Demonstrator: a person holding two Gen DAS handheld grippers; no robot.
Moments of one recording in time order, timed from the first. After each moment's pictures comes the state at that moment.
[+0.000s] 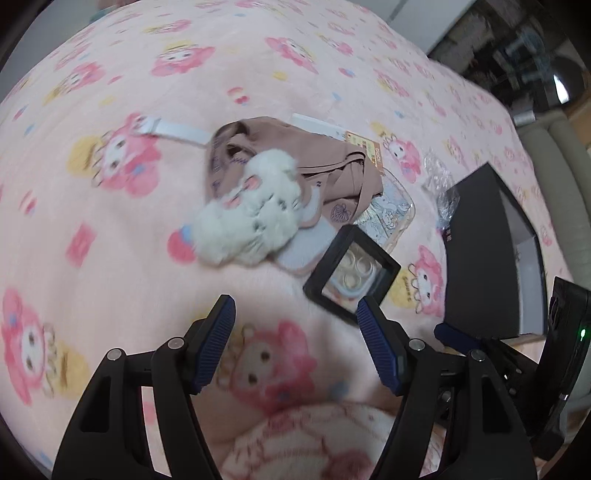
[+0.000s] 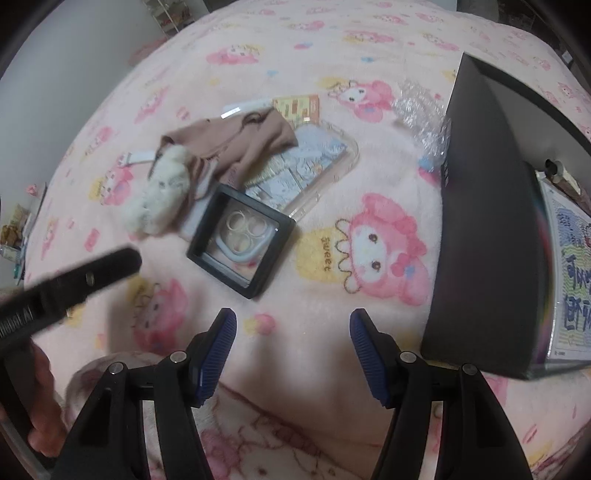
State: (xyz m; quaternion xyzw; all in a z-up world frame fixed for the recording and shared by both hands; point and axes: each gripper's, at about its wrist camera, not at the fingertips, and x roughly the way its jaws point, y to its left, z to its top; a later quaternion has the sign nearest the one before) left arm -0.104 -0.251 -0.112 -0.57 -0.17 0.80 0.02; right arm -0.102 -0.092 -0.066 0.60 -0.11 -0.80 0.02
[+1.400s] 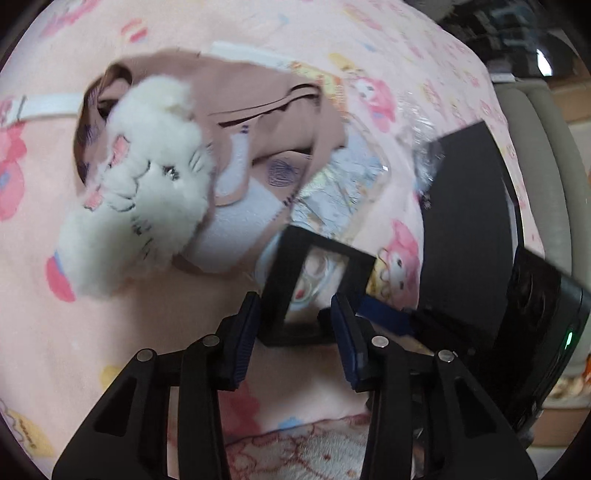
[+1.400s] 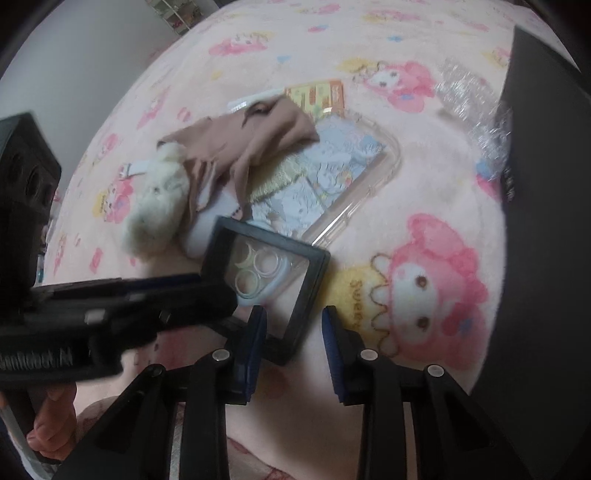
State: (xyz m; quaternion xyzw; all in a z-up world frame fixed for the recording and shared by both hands) left arm -0.156 -0.225 -0.156 -0.65 -0.22 0.71 0.13; right arm -0.140 -0.077 -0.098 0.60 -0.15 -0.78 0.10
